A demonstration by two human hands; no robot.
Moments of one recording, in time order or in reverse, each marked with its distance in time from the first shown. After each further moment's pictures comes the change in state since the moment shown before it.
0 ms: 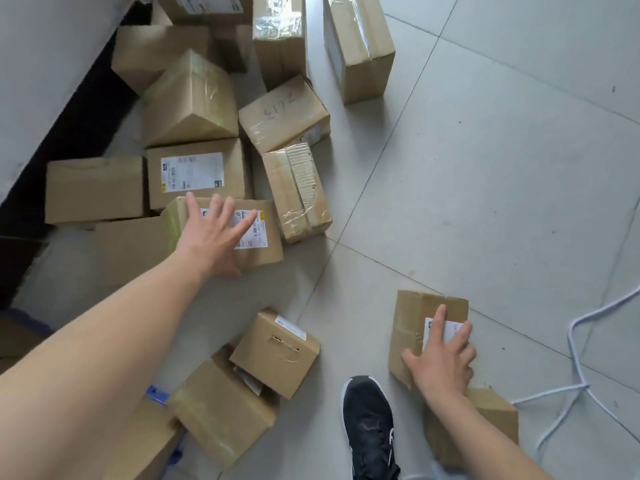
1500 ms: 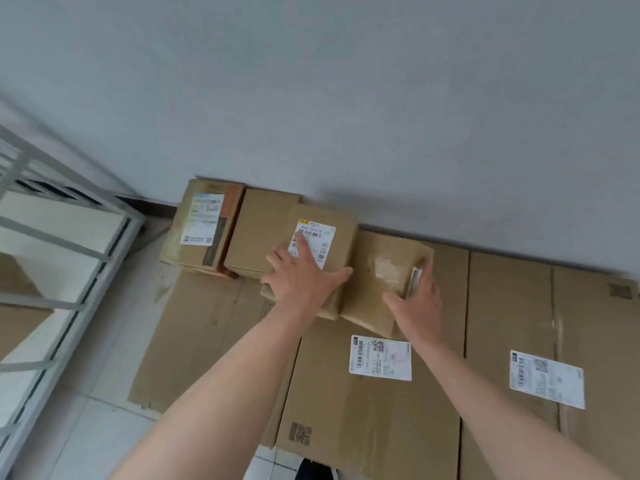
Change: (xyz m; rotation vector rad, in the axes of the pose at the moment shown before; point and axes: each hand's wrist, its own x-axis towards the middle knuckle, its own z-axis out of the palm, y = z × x) left_hand -0.875 -0.161 0.569 -1.398 -0.409 -1.720; right_hand -0.848 -0.434 0.377 -0.049 -0.454 -1.248
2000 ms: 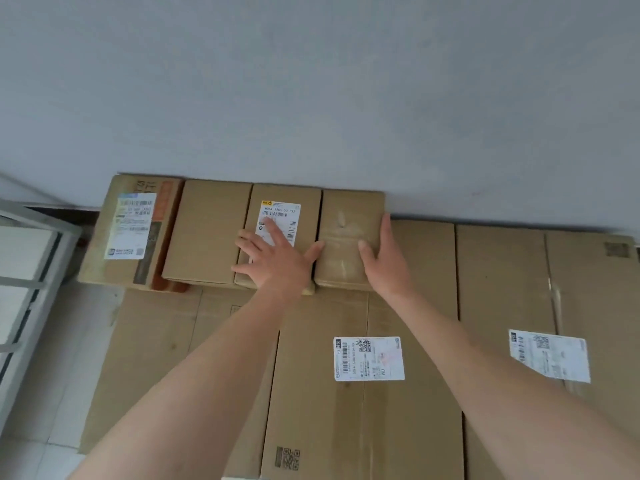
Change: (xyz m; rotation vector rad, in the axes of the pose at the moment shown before) left_hand 0.063 0.037 0.045 0.031 -0.051 -0.018; right_hand 0.099 0.012 0.034 -0.014 -0.029 -0.162
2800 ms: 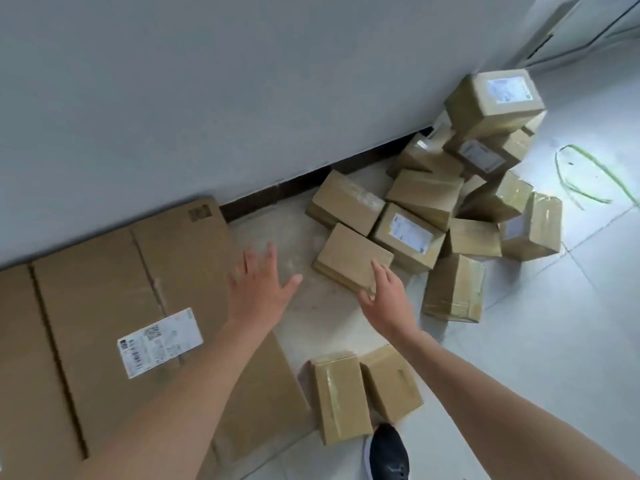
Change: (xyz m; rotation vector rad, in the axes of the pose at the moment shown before) left_hand -0.410 0.471 0.189 0.067 -0.099 0.934; right_hand -0.239 0.415 -0.528 -0.288 0.378 0.428
